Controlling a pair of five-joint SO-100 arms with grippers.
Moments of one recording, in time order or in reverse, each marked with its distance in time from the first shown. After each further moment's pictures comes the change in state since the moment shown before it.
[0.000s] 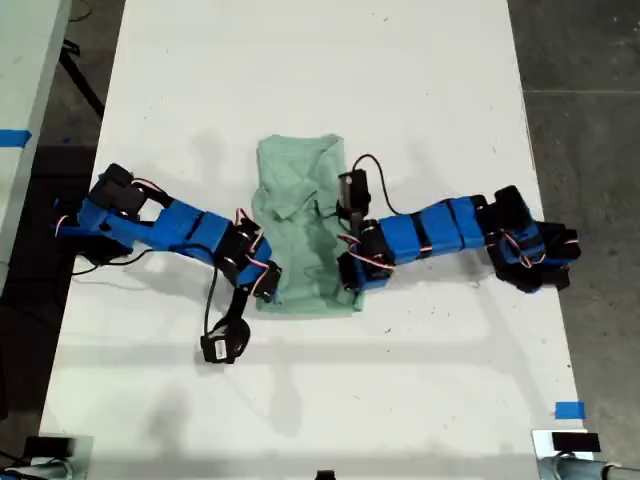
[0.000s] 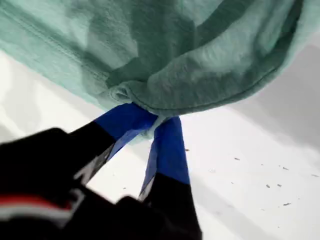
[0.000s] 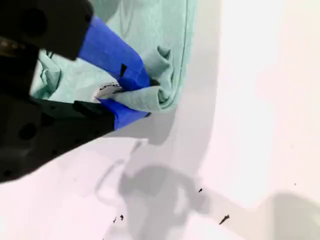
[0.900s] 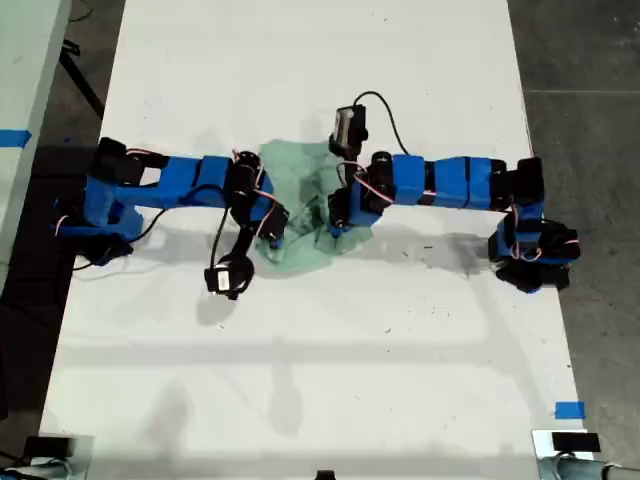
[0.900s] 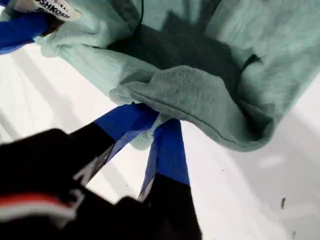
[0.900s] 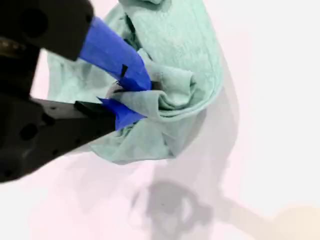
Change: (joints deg) arm 0 -17.8 7.2 -0.6 8.5 20.7; arm 1 18.9 9.2 9.8 -15.0 -21.9
